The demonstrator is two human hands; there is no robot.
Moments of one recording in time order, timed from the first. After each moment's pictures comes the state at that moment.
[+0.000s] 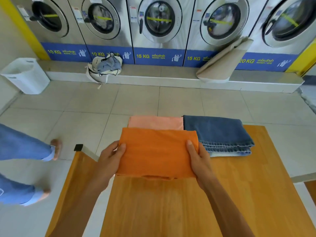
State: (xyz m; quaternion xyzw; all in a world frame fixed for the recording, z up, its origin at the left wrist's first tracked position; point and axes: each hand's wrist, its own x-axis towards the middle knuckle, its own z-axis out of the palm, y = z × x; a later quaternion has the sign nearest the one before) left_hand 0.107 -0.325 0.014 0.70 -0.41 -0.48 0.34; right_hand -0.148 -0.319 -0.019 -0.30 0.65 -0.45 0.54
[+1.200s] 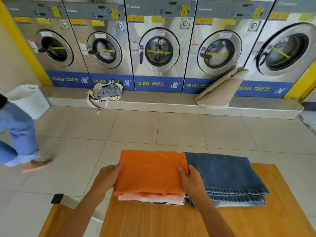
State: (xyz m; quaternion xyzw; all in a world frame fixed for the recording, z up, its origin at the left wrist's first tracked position) left_hand 0.113 -0.461 -0.053 0.76 -0.37 -0.47 0.25; right_hand -0.158 -0.440 -0.083 -0.44 0.74 -0.31 0.42
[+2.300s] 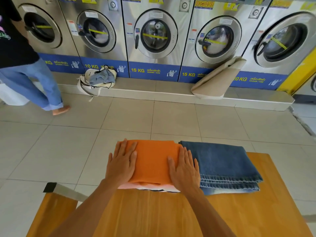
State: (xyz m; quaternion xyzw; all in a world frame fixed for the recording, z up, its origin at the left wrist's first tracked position) left_hand 0.086 -0.475 -0.118 0.67 -0.71 -0.17 0.09; right_hand -0.143 -0.437 -0.101 -0.60 0.77 -0.08 0.20
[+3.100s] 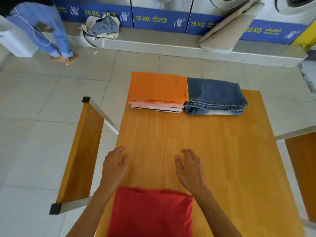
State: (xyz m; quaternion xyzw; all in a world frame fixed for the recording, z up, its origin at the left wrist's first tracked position) left_hand 0.130 -0.164 -0.079 0.74 -0.53 -0.35 0.22; right_hand -0.120 -0.150 -0.074 -0.55 0.78 -0.07 0.30
